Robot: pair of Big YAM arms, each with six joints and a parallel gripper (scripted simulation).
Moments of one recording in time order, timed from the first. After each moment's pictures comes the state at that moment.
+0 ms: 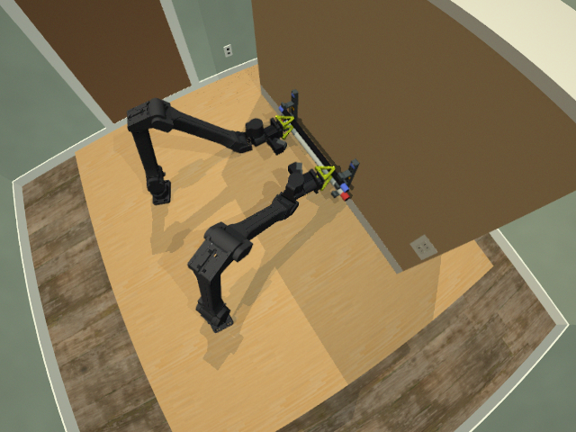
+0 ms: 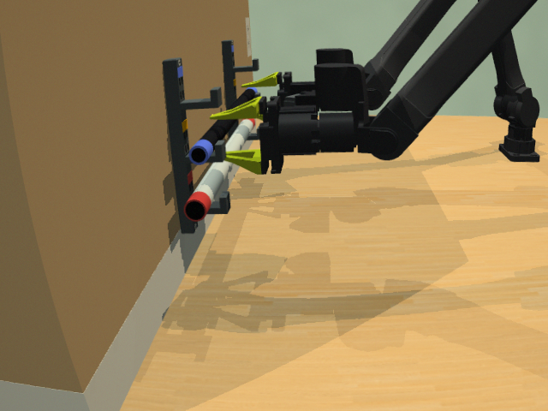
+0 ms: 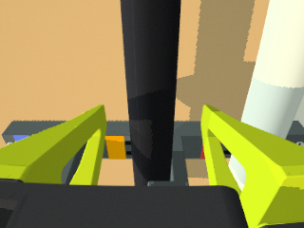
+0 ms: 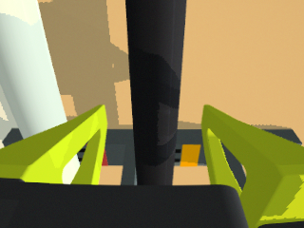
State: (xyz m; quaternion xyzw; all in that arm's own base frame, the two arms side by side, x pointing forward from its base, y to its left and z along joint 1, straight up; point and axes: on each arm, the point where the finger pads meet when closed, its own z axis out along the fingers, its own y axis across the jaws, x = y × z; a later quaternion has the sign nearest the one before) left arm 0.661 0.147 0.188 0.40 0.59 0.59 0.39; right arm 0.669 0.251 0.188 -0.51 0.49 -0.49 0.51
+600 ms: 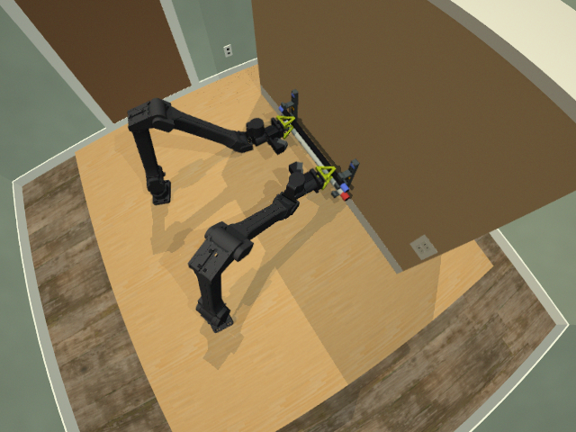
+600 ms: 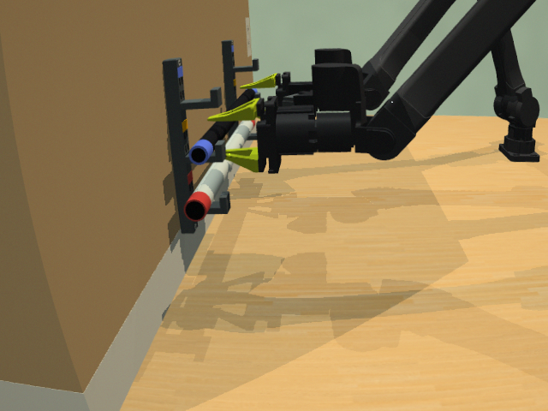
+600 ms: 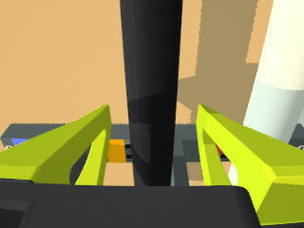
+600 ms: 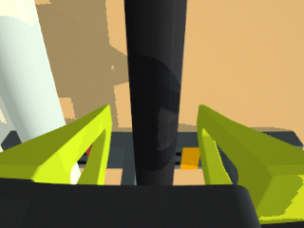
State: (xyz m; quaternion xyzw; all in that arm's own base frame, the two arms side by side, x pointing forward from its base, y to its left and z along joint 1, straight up) left arm 0.665 0.148 0.188 0.40 0.59 0.59 0.39; right arm 0.672 0.252 0.189 -0.51 0.49 -0.49 0.51
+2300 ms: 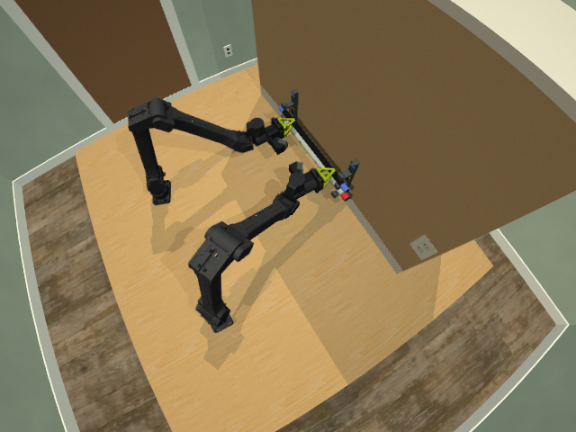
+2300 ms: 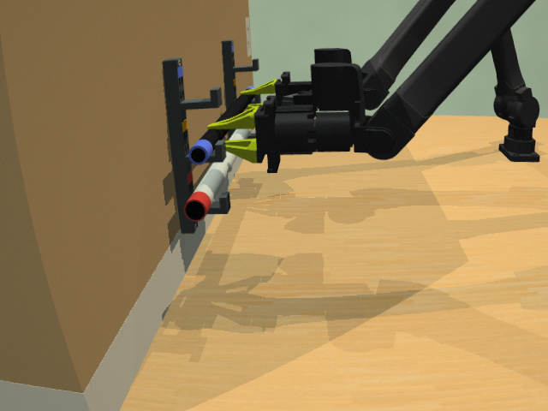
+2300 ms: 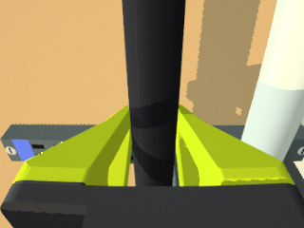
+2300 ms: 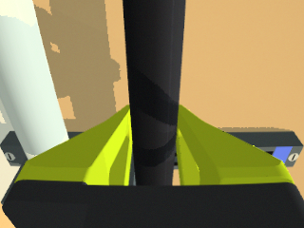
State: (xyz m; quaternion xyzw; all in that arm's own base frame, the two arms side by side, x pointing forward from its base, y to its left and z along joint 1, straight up) left arm 0.666 0.149 0.189 0.40 0.59 0.59 0.40; right arm 0.672 0.252 0.189 -0.51 0.49 -0.49 0.51
